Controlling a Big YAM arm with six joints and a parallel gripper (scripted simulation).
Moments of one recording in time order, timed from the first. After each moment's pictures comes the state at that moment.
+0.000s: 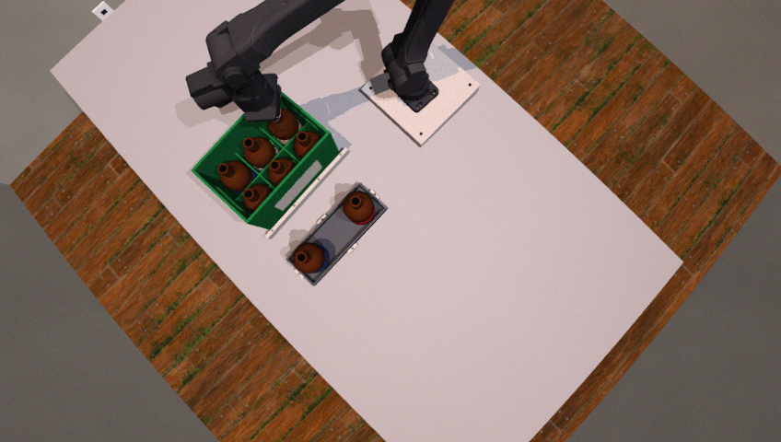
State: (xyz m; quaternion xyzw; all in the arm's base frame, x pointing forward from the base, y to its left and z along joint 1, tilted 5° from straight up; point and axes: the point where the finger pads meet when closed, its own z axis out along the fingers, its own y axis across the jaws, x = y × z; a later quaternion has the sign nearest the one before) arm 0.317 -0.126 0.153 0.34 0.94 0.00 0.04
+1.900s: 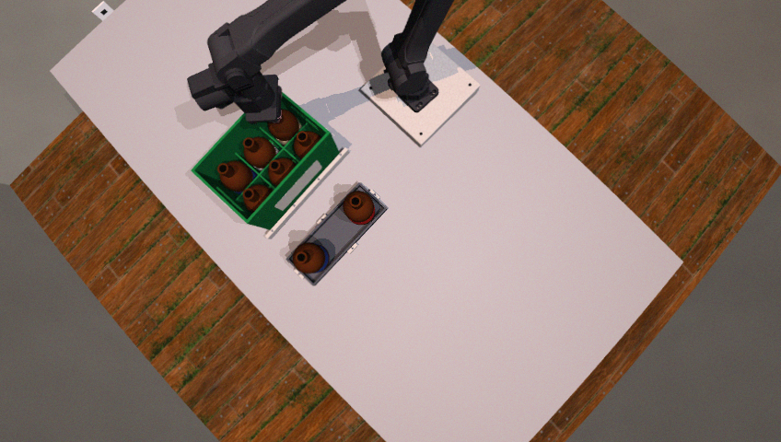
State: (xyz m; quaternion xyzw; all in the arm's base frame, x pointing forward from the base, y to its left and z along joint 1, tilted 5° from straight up) arm 0.318 -0.126 0.148 0.34 0.94 0.00 0.04
